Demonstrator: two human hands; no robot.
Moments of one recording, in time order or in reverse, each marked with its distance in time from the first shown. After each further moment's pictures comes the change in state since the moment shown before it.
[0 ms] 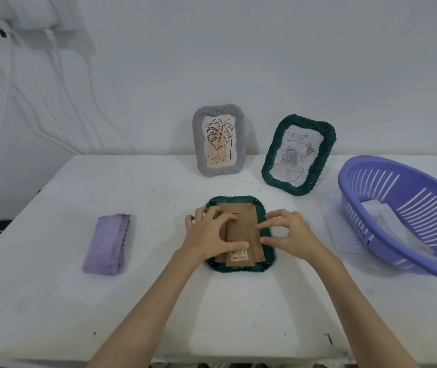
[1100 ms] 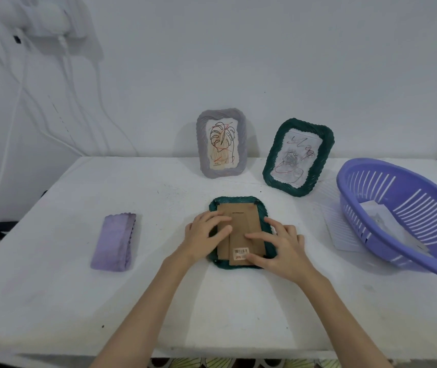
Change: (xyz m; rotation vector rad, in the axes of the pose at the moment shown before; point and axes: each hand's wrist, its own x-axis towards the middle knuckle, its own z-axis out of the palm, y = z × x) left_hand -0.015 -0.020 -0.001 -0.363 0.010 -0.012; right_hand -0.034 -0.017 0.033 -0.214 0.043 -0.023
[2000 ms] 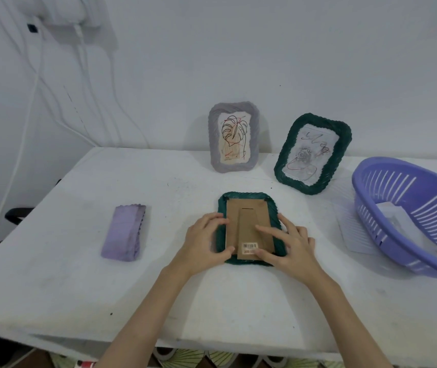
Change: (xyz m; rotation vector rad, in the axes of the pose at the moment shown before) left_hand -0.029 -0.020 0.006 -0.012 0.148 0.116; right_hand -0.003 -0.002 0.001 0.158 0.007 0.045
